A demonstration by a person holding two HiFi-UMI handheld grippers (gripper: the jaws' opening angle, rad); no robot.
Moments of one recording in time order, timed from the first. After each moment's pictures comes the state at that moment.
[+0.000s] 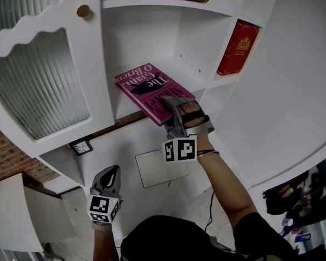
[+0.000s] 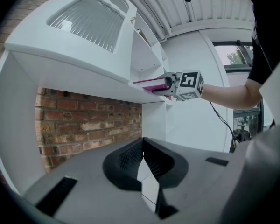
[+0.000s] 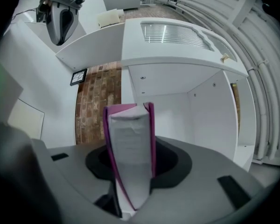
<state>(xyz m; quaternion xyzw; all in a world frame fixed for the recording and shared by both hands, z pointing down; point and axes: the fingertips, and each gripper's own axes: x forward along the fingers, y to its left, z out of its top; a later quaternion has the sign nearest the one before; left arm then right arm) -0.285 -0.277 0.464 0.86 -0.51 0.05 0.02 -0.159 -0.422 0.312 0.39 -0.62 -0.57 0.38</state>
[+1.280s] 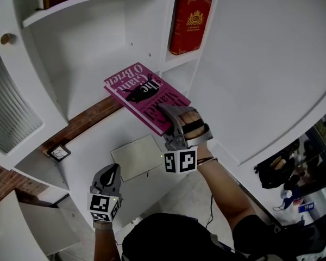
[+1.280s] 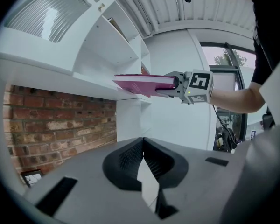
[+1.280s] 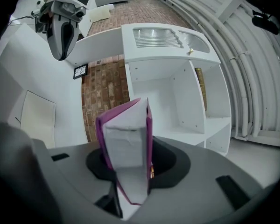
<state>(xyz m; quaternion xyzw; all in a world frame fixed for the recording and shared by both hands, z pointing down) -0.153 -0.254 0.468 0.90 -0.43 0.07 0.02 -0.011 -0.342 0.327 0.47 -0.60 -0.52 0.38</state>
